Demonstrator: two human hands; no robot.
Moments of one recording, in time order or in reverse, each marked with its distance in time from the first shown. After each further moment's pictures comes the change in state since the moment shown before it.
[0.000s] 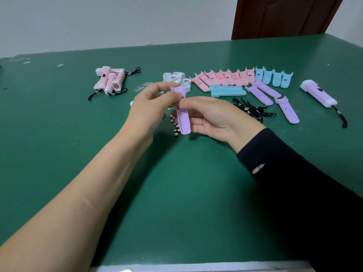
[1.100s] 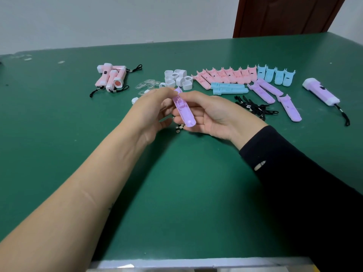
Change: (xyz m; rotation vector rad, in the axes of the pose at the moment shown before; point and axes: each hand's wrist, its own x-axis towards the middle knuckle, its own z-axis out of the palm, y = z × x) left_hand 0.003 0.000 -0.003 -0.169 -0.068 -0.268; right_hand -0.005 -0.005 0.003 -0.047 -0.039 0.094
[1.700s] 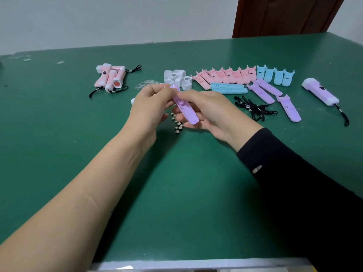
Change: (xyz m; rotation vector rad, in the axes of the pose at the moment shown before) left_hand 0.003 -0.007 0.004 0.030 0.144 0.173; right_hand -0.002 0.000 0.010 -0.147 0.168 -0.133
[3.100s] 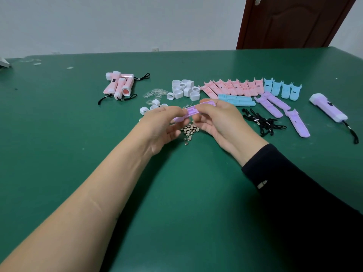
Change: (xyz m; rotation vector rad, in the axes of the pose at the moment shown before) left_hand 0.009 0.001 -0.013 -0.129 -0.150 -0.288; right_hand 0.012 0.002 0.003 0.281 0.197 -0.039
